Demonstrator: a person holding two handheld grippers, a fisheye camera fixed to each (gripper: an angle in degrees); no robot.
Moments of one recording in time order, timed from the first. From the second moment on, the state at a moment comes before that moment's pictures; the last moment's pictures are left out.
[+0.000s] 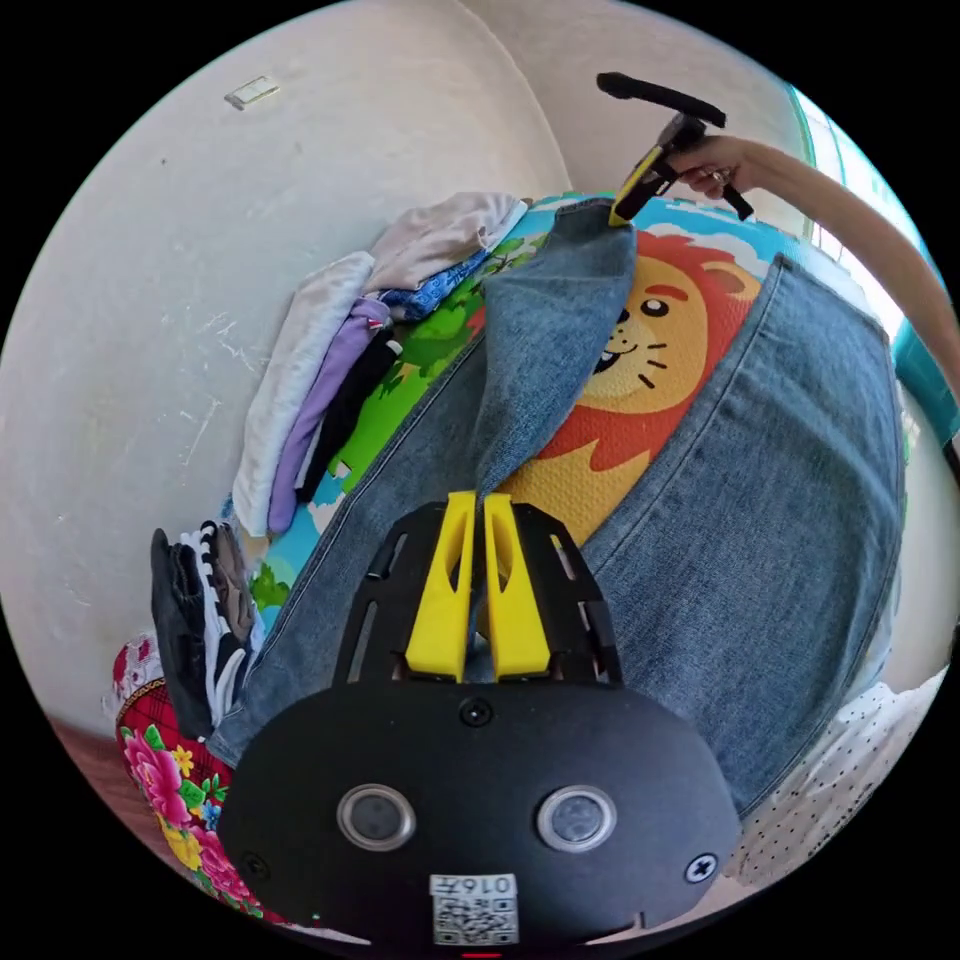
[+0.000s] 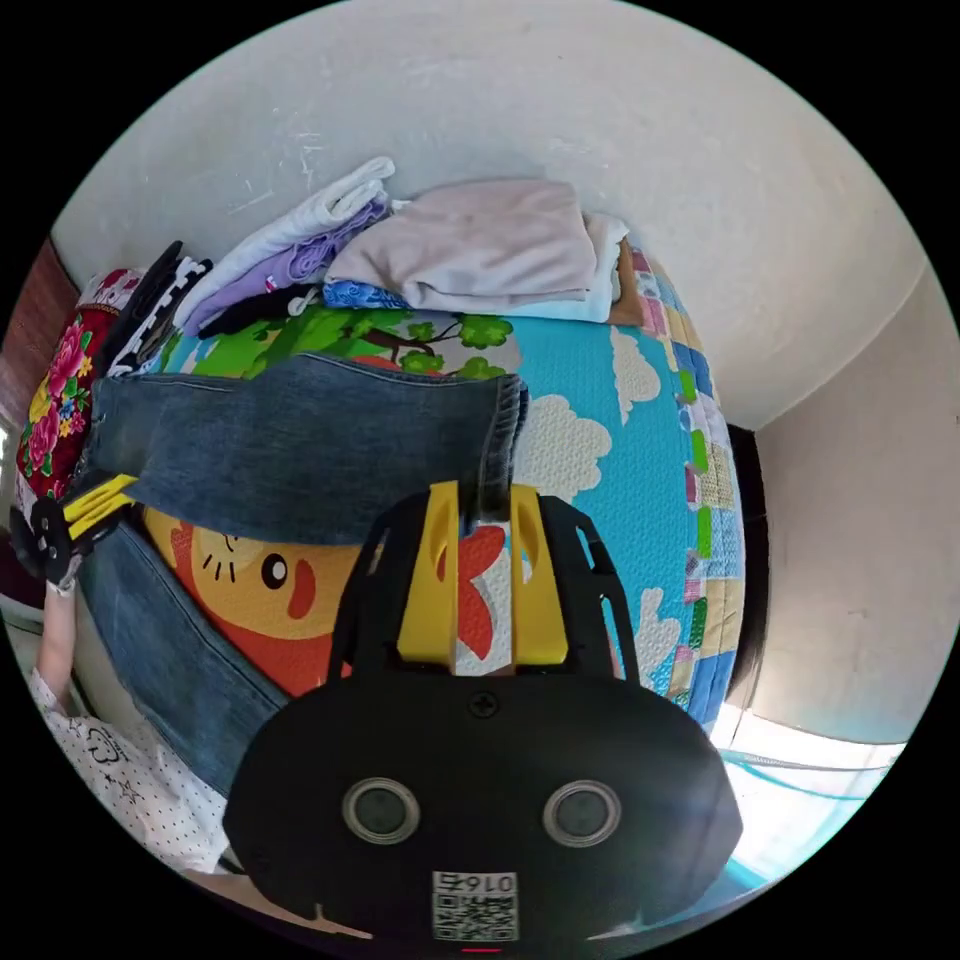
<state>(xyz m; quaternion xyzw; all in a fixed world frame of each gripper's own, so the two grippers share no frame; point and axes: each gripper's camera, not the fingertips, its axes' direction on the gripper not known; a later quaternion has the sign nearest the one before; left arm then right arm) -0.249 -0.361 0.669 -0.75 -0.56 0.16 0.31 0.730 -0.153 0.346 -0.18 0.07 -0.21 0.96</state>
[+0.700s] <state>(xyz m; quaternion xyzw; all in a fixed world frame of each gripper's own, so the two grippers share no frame) -0.264 -0.480 0.671 -0.66 -0.57 0.05 0.50 0.530 -0.076 0.229 0.00 0.04 -0.35 0.94</state>
